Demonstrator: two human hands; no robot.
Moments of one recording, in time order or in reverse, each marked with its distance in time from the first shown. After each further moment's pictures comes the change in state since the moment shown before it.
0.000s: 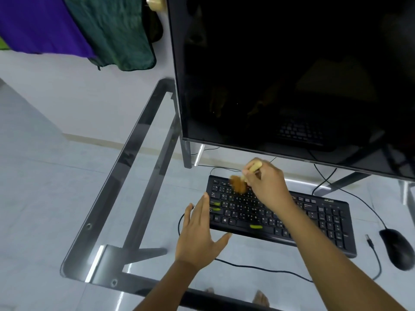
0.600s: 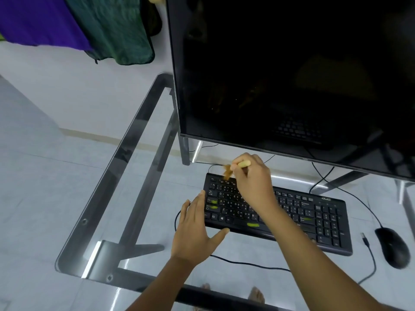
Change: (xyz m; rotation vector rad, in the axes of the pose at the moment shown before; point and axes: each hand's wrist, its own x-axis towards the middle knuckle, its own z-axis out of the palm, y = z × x) left_hand 0.001 0.002 0.001 -0.060 0.088 0.036; right_hand -0.005 -0.017 0.023 0.112 0.067 -0.046
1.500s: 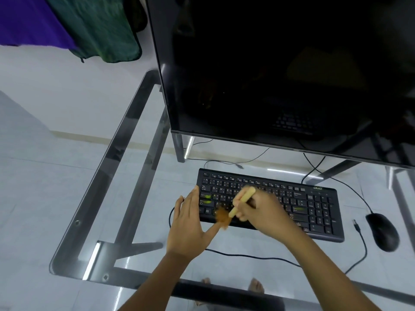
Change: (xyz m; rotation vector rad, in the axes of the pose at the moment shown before) left_hand -0.001 -0.001 0.001 0.023 -0.001 0.018; right_hand -0.060 0.031 -0.036 0.037 -0.305 0.196
